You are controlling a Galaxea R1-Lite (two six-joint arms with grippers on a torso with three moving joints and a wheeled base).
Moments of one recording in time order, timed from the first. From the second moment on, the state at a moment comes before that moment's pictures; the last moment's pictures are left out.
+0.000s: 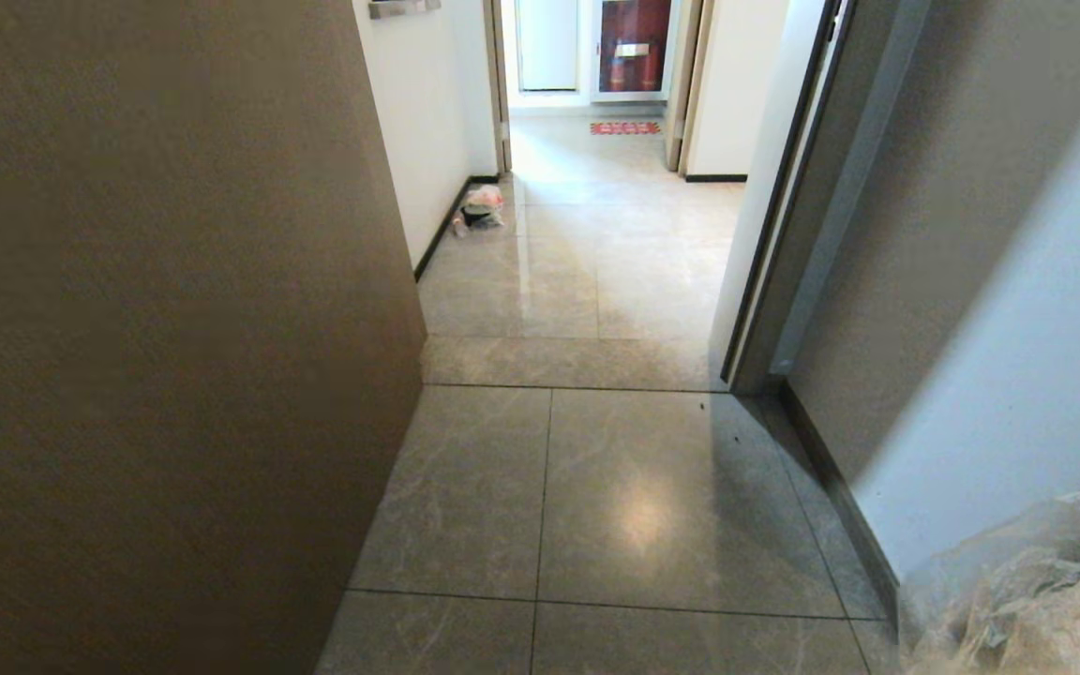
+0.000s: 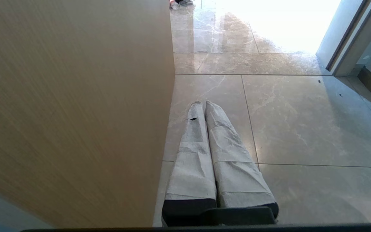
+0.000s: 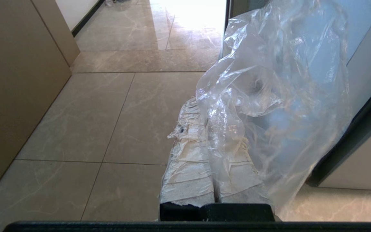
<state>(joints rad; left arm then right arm) 0.00 0.00 0.00 0.00 0.00 0.00 -0.01 0.00 0.00 -0.01 -0.01 0.02</state>
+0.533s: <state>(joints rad) 0.00 0.00 0.00 0.00 0.00 0.00 -0.01 0.00 0.00 -0.01 -0.01 0.02</state>
